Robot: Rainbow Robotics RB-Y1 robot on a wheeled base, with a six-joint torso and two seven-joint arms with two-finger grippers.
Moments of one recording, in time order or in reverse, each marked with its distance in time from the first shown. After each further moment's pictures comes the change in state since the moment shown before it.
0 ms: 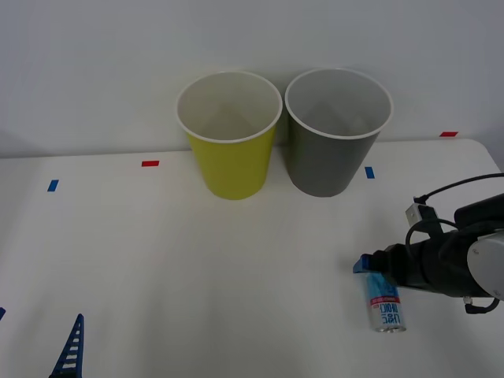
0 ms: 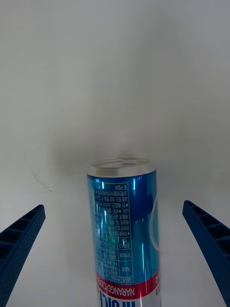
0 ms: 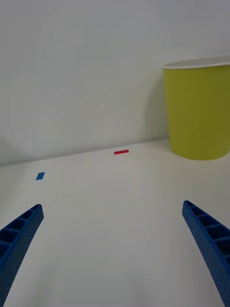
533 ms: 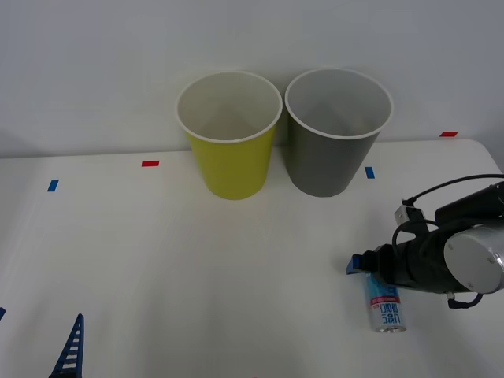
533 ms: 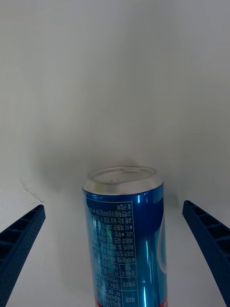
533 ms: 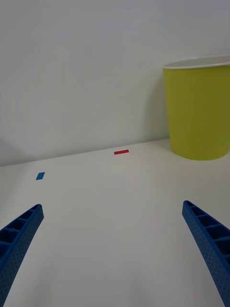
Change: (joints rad) right arm -0.050 0.033 0.050 0.081 0.052 0.000 -0.010; left arm 0.000 0.000 0.000 0.000 0.000 0.000 0.000
